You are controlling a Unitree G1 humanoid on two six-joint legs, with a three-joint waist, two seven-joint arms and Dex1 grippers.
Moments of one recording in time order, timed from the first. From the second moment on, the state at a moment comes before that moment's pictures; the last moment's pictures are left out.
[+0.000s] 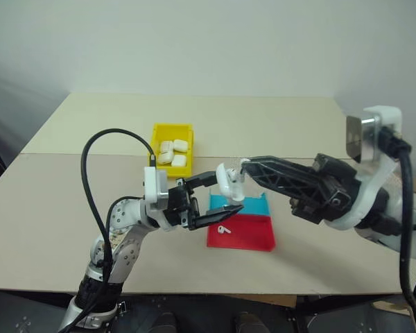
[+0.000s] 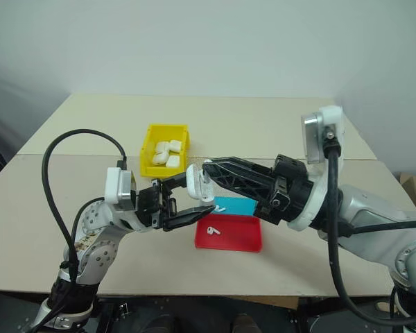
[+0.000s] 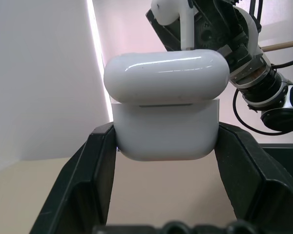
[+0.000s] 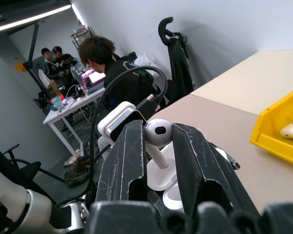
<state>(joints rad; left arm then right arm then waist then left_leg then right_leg) -0.38 0.36 -0.10 -0.33 -0.63 0.11 -1.01 -0.46 -0.91 -0.20 -0.70 1.95 0.75 0.03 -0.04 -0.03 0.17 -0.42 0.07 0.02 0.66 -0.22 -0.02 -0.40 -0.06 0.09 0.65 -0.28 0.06</state>
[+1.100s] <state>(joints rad) -0.38 0.35 -0.10 -0.34 -0.62 0.11 -1.02 -0.39 -1.01 -0.16 -0.77 1.93 0.73 -0.02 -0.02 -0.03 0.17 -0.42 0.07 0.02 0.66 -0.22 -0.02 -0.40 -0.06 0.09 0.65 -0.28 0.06</state>
